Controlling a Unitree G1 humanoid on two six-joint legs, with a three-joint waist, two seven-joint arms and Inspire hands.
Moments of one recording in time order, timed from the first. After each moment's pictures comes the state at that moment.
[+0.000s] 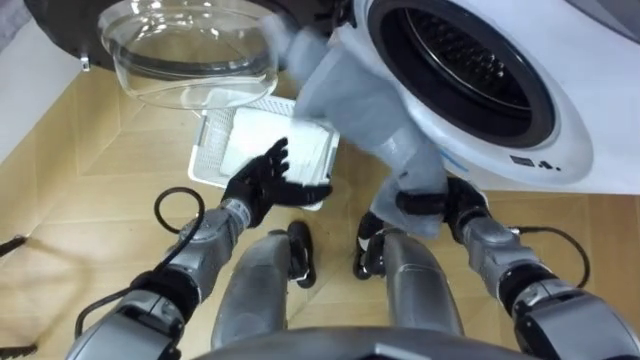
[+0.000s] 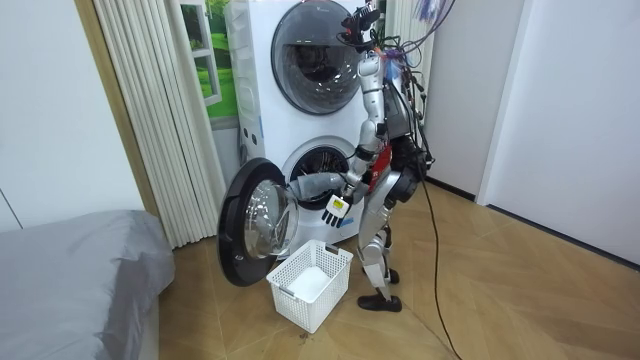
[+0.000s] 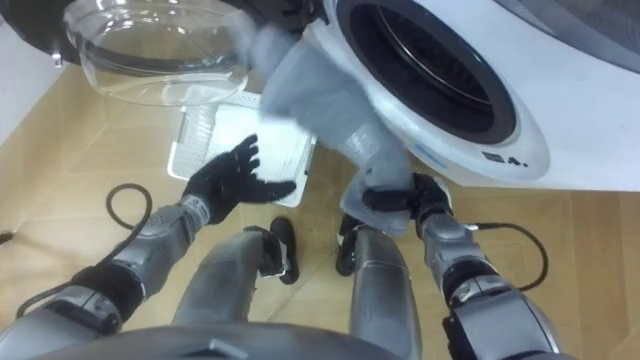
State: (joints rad) left arm -0.19 0.18 -0.38 0.97 -0.42 -0.11 -0.10; right arm -0.29 -0.23 0.23 1.18 0.51 -0.06 -0.02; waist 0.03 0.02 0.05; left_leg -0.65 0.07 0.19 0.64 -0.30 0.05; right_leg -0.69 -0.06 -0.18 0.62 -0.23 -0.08
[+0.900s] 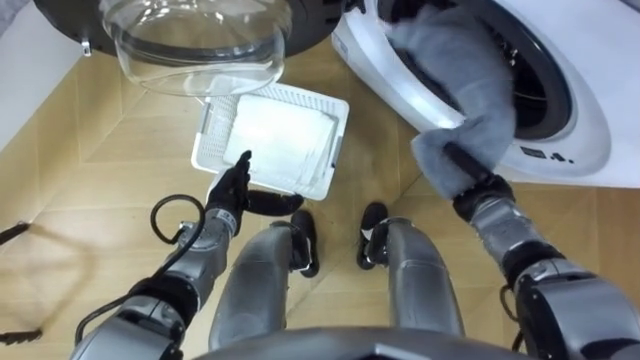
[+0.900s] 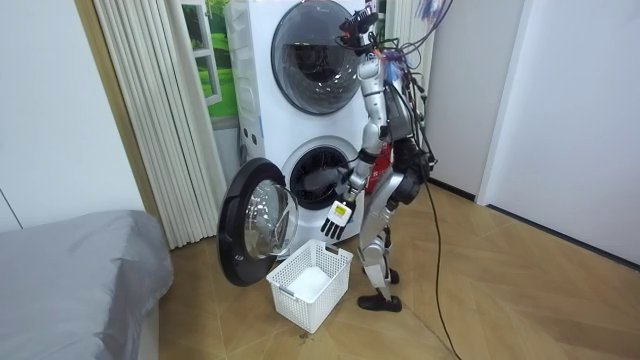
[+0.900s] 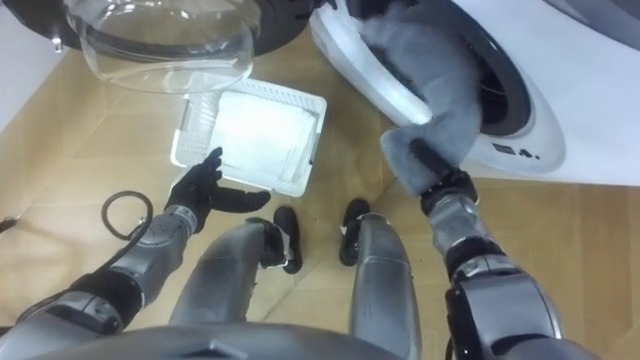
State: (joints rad) left arm -0.19 0.16 -0.34 0.97 -0.32 -0.11 0.09; right arm -0.38 -0.24 0.07 1.15 1.25 -0.04 -0.21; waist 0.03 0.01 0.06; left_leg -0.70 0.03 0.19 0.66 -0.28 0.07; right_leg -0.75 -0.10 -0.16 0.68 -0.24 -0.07
